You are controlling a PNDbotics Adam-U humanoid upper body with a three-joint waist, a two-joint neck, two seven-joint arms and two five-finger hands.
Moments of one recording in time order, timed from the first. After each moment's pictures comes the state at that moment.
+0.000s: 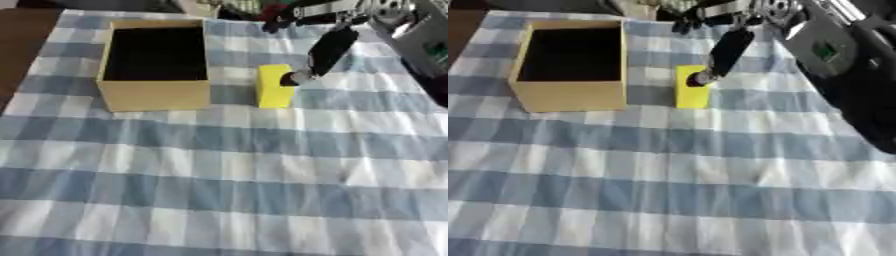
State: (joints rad) left arm -0.35 0.45 0.02 -1.99 -0.30 0.09 0.67; right arm -1.03 -0.75 0.45 -1.46 0.50 0.23 0.89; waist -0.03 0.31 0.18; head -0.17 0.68
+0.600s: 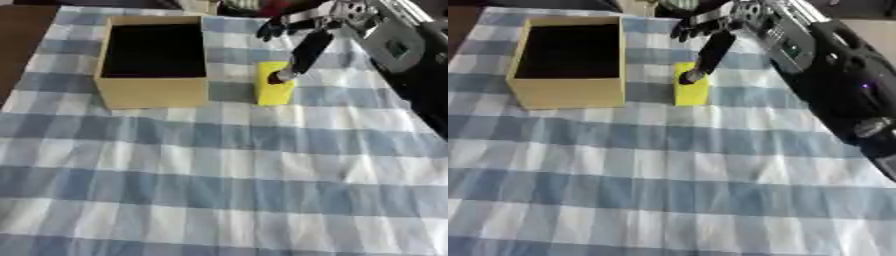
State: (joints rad) left arm -0.36 0.45 0.02 -1.99 -0.30 0.09 0.67; right arm -1.05 -0.68 0.44 -1.30 0.54 0.20 0.90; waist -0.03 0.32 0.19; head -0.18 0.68
